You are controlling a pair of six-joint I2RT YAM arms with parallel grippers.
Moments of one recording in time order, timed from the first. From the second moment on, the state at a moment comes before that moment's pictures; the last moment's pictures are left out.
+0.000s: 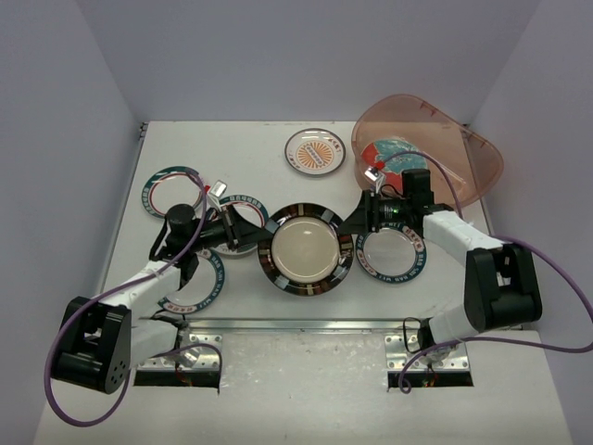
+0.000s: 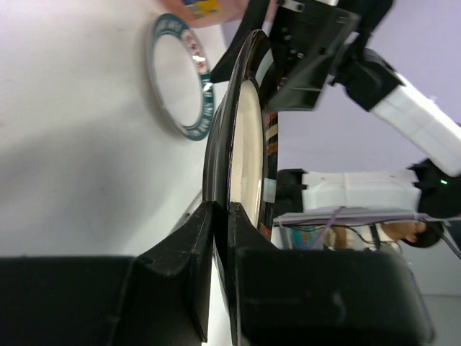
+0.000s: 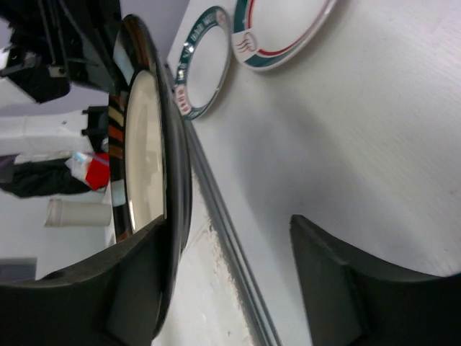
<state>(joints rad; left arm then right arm) -0.18 1.12 0.38 0.52 0.89 -1.03 0.14 1.48 0.77 -0.06 -1.10 0.25</state>
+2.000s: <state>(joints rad) -0.25 0.55 0.69 -0.43 0.22 -0.42 -0.02 1.41 0.83 0.01 0.41 1.32</state>
